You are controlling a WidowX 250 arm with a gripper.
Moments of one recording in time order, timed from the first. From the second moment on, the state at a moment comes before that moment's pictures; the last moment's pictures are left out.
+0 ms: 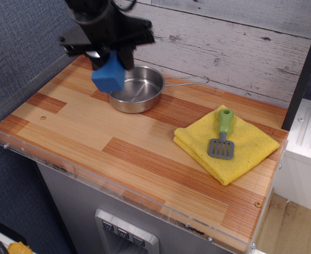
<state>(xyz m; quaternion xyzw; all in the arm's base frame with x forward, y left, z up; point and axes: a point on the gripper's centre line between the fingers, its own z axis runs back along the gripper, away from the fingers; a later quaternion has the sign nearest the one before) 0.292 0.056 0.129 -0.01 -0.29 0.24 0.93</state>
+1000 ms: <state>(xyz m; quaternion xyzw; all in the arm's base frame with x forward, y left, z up) 0.256 -0.024 0.044 -0.01 -0.21 0.08 0.97</state>
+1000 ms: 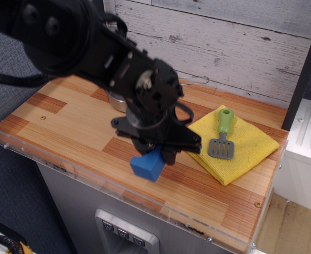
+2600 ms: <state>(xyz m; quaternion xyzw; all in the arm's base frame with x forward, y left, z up) 0.263 -0.025 0.053 -0.03 -0.23 0.02 0.97</state>
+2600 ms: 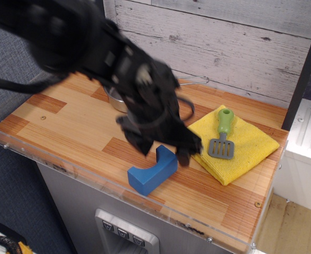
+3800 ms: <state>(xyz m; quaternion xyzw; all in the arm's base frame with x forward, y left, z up) 0.266 0.009 0.192 -0.10 -0.42 0.00 0.90</state>
